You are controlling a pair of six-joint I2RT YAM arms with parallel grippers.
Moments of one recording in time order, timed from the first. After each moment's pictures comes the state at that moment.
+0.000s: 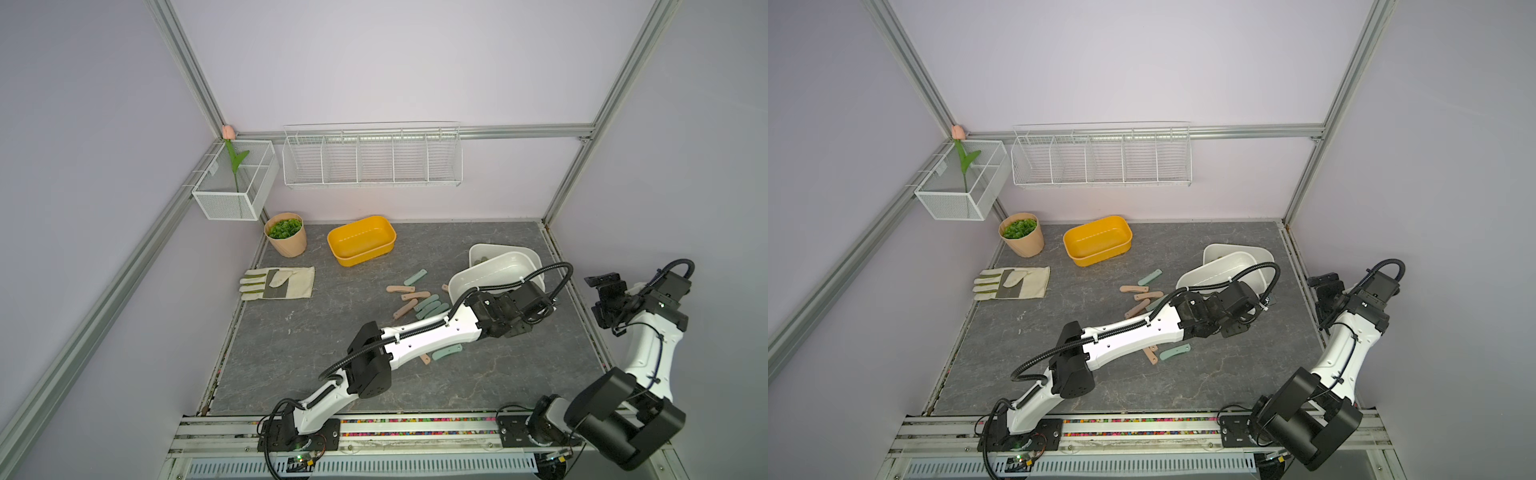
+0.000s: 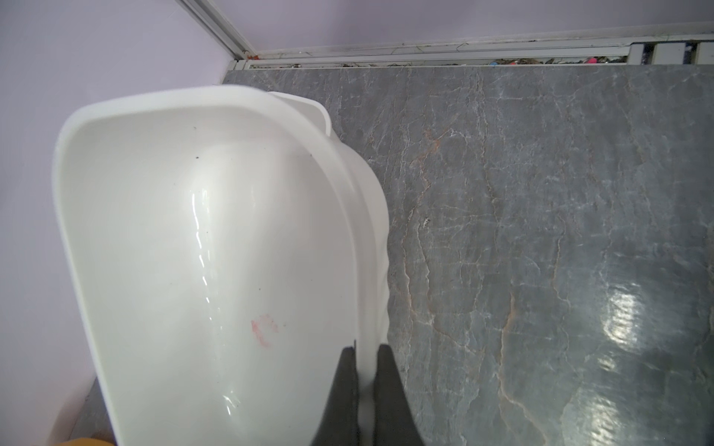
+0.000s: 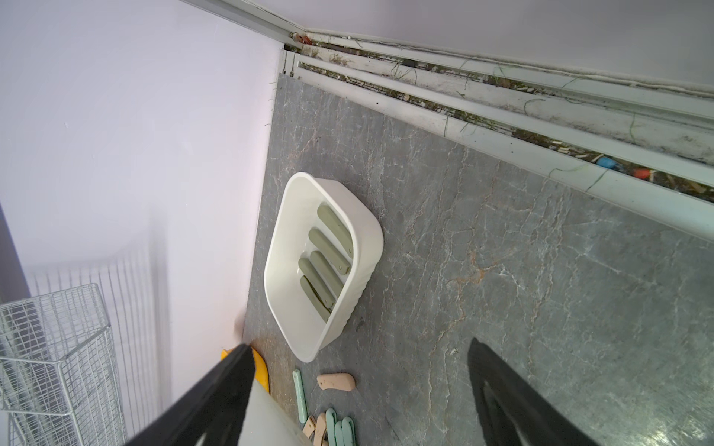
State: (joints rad) left arm -1.32 2.35 2.34 -0.74 -0.29 0.27; right arm -0.76 1.23 1.03 -0.70 -0.52 0.70
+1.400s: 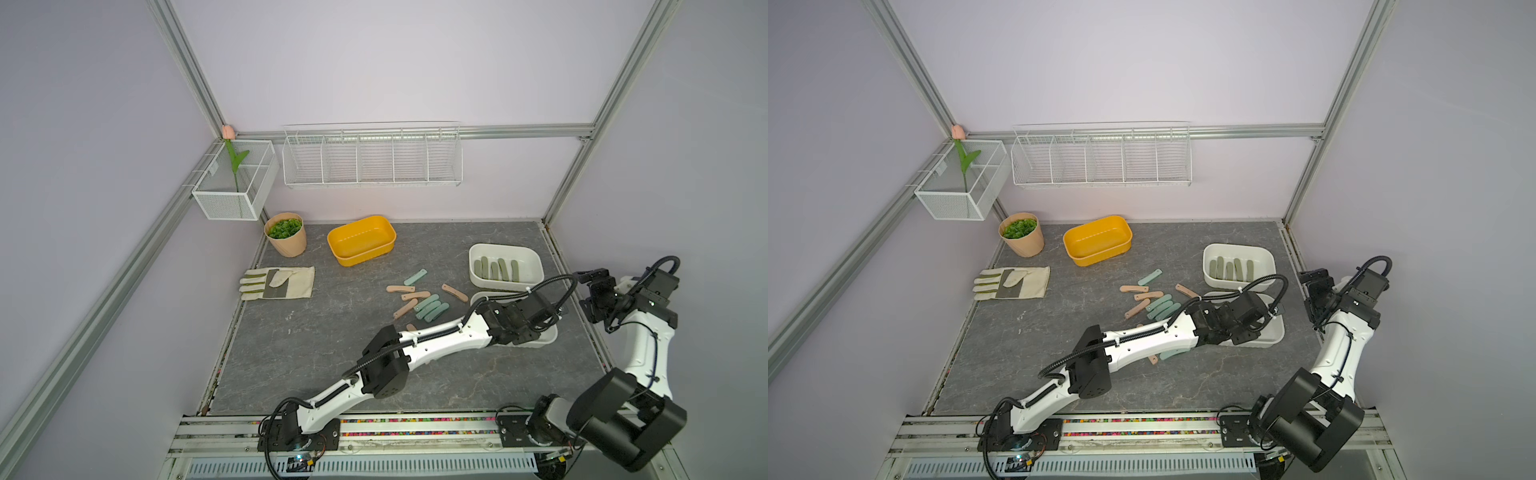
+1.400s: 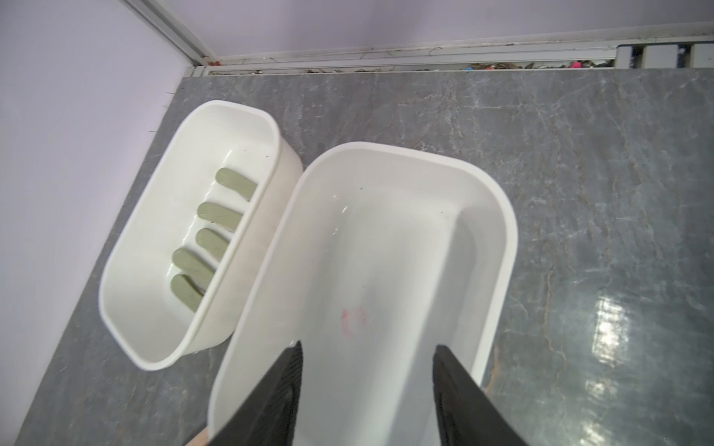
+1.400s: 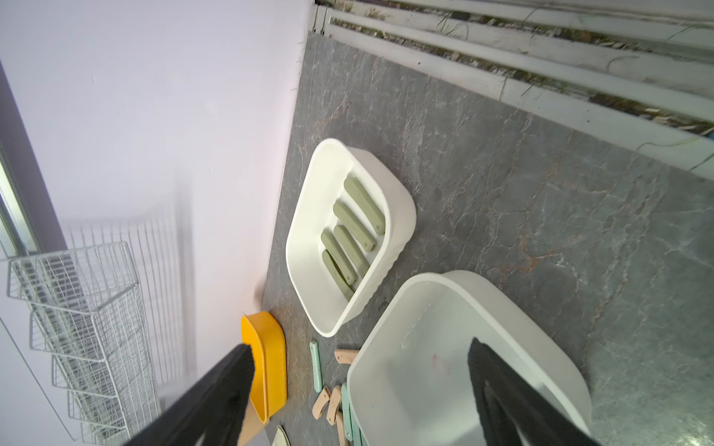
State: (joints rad) left arm -1.32 2.43 2.35 -0.65 -0.26 0.24; right arm -0.66 1.23 1.01 -0.64 -0.60 0.72
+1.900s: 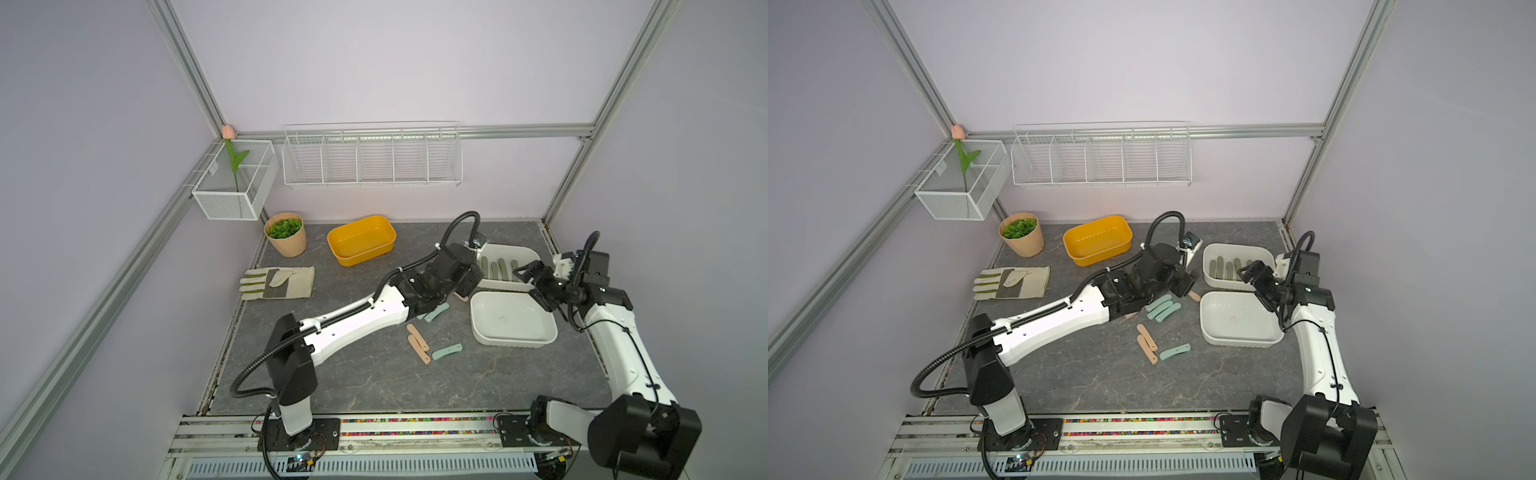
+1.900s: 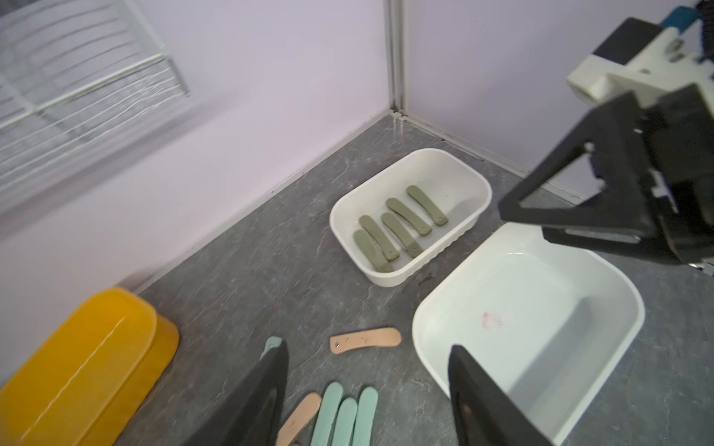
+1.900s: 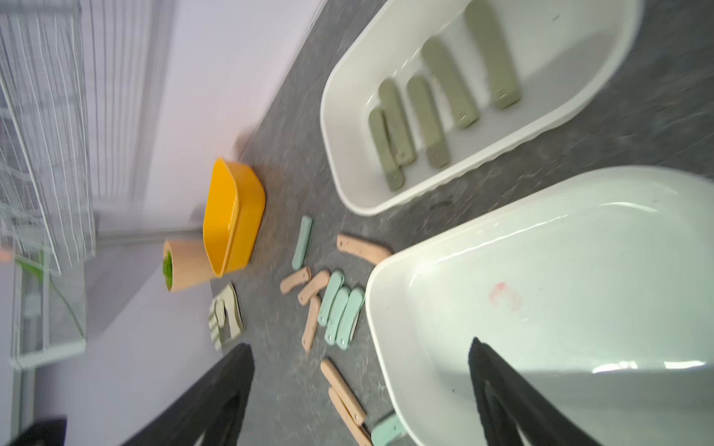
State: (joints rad) left arm -1.06 1.72 1.56 -0.30 -0.32 -0.04; right arm -0.14 1.16 1.00 -0.70 -0.49 0.61
